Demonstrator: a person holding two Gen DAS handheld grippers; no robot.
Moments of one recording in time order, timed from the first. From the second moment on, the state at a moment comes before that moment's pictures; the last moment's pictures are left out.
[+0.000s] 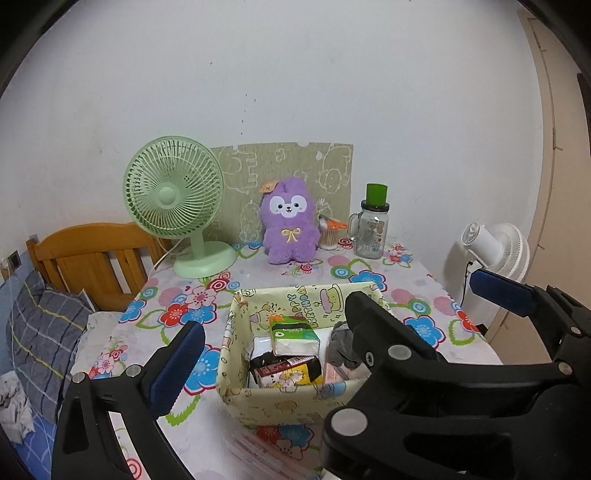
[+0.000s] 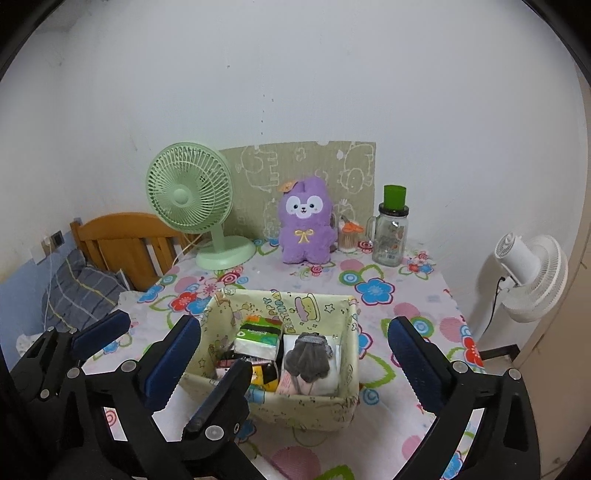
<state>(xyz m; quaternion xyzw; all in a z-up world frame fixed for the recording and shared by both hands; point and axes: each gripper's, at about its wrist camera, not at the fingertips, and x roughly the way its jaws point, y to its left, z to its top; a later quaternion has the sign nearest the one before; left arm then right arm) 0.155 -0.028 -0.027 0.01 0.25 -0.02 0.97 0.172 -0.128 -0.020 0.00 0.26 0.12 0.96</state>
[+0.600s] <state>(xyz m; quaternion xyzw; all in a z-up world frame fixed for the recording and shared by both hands) 0.098 -0.031 -0.022 0.01 0.23 -0.02 0.97 0.115 -0.132 -0.012 0.00 0.25 0.13 0.96</state>
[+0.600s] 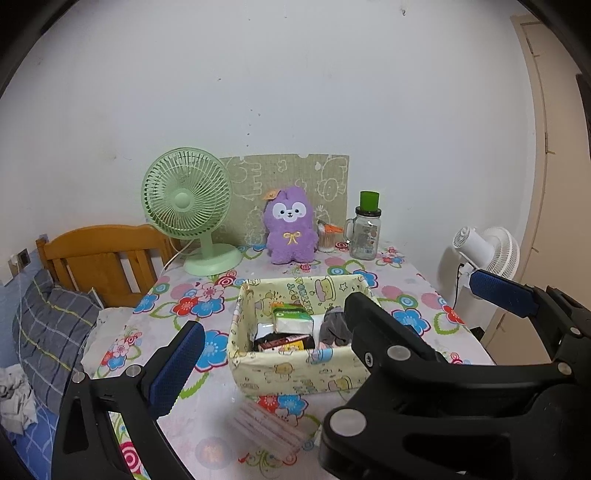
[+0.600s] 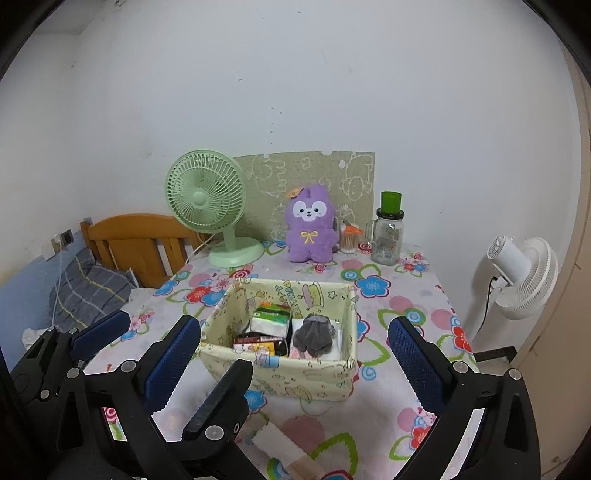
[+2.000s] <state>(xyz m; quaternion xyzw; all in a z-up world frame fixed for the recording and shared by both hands) 0.078 -0.017 -0.110 0.00 0.30 -0.02 0.95 0.095 -0.118 -0.105 0.00 0.31 0.14 0.94</state>
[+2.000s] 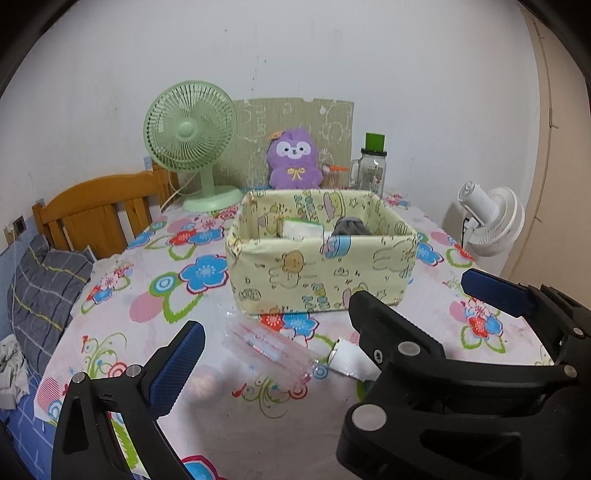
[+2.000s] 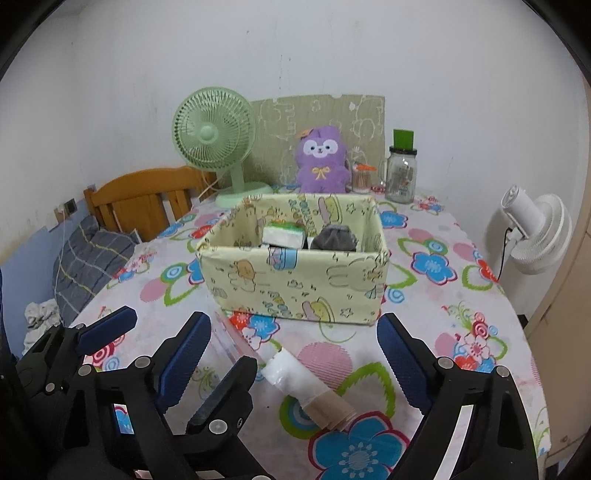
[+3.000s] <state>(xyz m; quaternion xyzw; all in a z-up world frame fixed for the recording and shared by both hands) 0.098 -0.009 -0.183 -0.01 0.38 -0.01 0.92 0.124 -0.111 -0.185 0.00 0.41 0.13 0.90</state>
